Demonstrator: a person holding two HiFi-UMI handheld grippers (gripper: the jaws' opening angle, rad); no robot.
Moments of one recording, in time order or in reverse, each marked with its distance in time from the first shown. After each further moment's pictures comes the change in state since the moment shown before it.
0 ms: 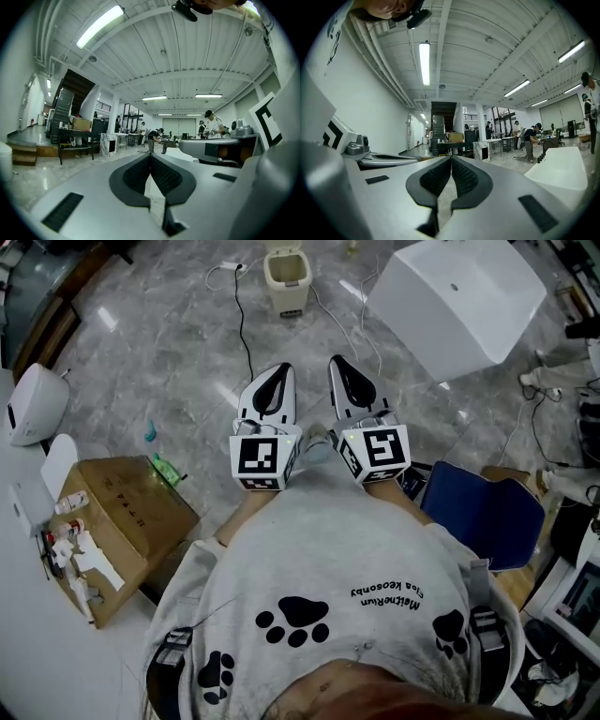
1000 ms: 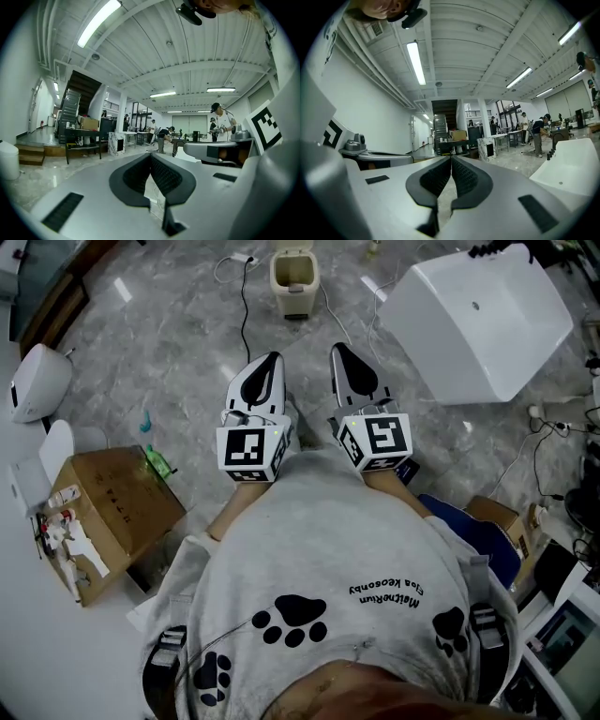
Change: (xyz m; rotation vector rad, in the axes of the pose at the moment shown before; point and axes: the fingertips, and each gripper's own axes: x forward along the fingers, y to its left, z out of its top) left arm 0.158 0.018 0.013 -0.015 0.022 0.130; right arm 0.111 -0.143 -0.002 0.058 0.026 0.094
